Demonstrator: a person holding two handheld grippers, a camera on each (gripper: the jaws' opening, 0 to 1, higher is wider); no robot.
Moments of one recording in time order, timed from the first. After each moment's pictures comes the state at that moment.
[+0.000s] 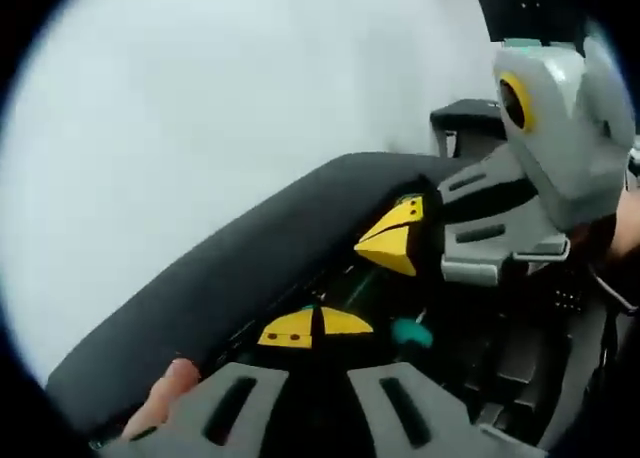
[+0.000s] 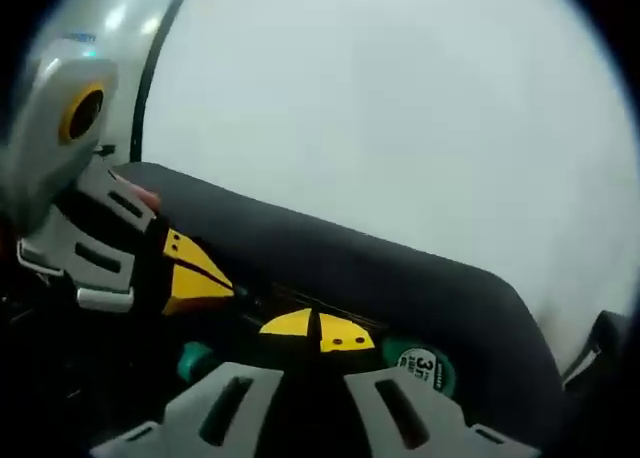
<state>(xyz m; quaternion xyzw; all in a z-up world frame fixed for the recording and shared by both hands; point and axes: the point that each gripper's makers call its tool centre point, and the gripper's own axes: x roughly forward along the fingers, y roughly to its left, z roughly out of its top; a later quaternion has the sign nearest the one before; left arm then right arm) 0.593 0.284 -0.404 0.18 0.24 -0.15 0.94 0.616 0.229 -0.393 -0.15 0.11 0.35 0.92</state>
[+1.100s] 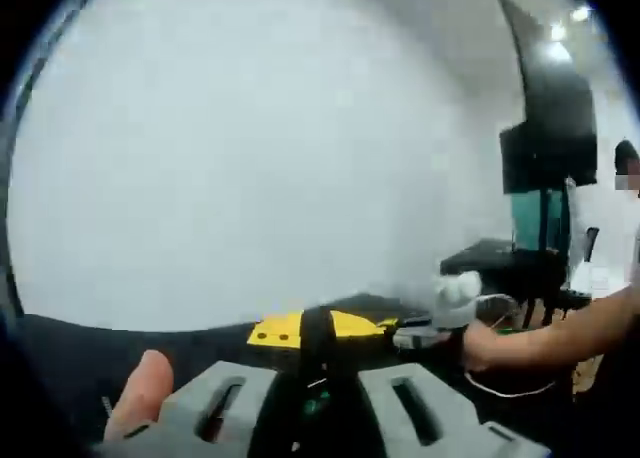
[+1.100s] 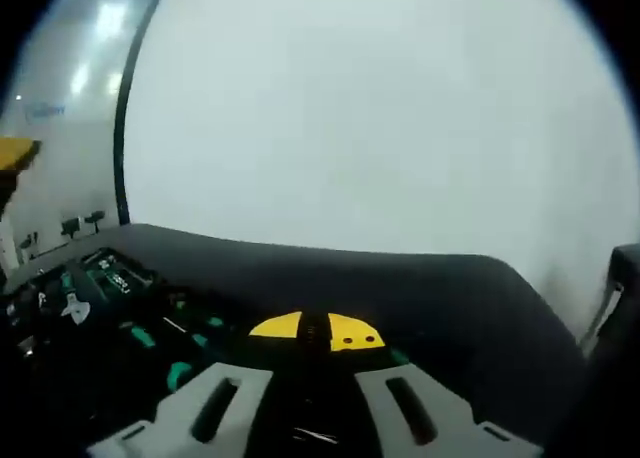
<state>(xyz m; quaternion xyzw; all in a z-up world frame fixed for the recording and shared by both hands) 0.385 0.336 -0.218 0.00 -0.04 -0.13 0.99 0.629 0.201 -0.372 -0.03 0.10 0.34 0.93</state>
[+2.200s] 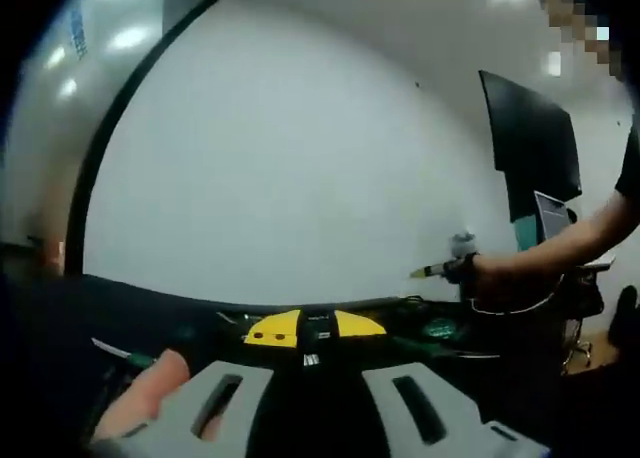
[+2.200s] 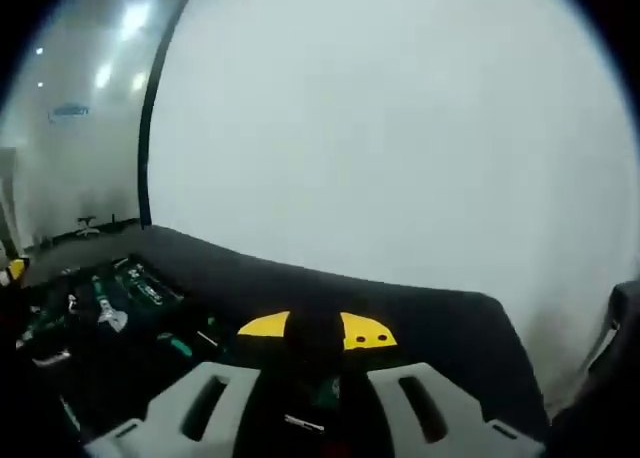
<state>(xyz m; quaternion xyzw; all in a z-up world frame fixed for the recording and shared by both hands) 0.220 0.446 -0.328 -0.04 -0.12 -0.06 0.99 0.584 0.164 -0.270 -0.03 0.06 0.39 0.92</state>
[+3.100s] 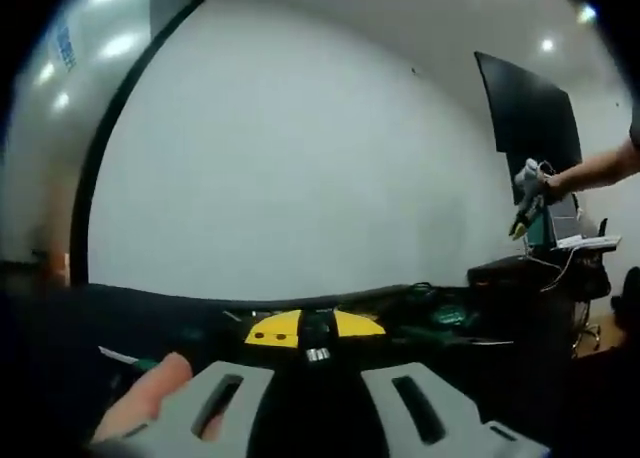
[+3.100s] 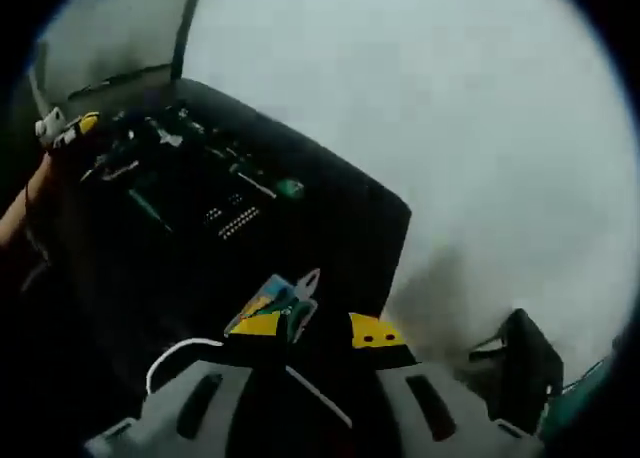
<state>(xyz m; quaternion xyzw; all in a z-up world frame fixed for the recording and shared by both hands) 0.228 0.459 -0.336 -0.01 -0.10 -0.05 0.99 0.471 -0.058 -0.303 -0.30 0.28 0.33 0.85</state>
